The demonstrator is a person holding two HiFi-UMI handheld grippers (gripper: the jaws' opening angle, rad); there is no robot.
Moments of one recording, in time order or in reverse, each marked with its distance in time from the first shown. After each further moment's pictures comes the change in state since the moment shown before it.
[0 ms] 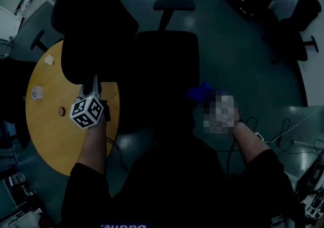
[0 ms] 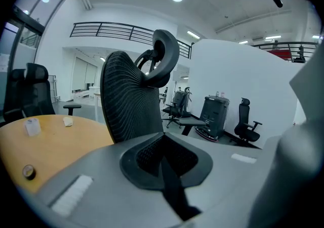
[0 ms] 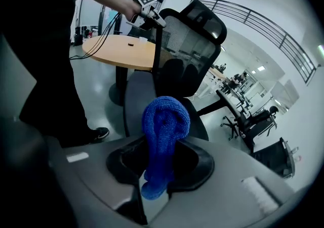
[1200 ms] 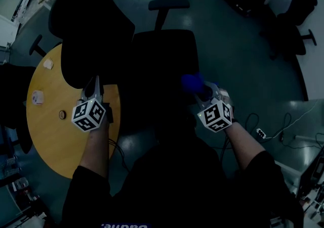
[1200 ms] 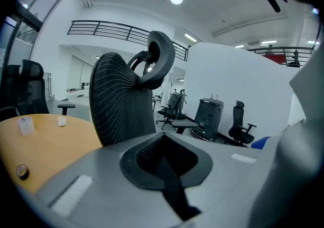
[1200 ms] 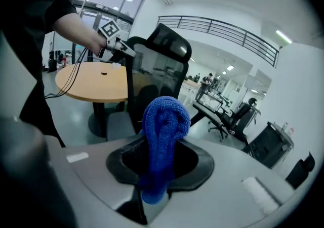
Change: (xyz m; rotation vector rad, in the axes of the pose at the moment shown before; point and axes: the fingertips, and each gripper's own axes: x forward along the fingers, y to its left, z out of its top) left arm -0.003 -0.027 0.005 -0.002 -0.022 -0.058; right arm -0.036 -0.046 0.062 0.264 -0.208 -0.193
